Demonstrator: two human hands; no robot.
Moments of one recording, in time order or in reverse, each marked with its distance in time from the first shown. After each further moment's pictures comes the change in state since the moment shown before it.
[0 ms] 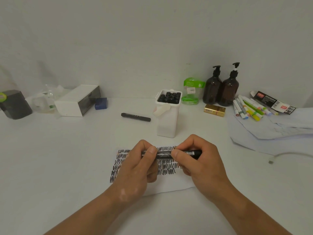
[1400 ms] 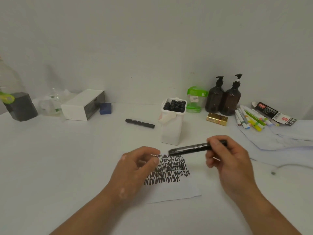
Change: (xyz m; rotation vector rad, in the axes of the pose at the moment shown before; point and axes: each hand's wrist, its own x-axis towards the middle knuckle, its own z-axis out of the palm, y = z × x) left_hand 0.013 -0.004 -0.037 0.455 0.056 0.105; right_hand 0.014 -0.001 -0.038 0.209 0.250 0.003
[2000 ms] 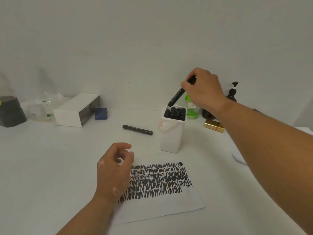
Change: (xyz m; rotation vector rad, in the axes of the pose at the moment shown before) left_hand 0.028 -0.037 -0.020 0.048 0.502 -0.020; right_hand 0.181 -0.074 0.090 -1.067 -0.003 -0.358
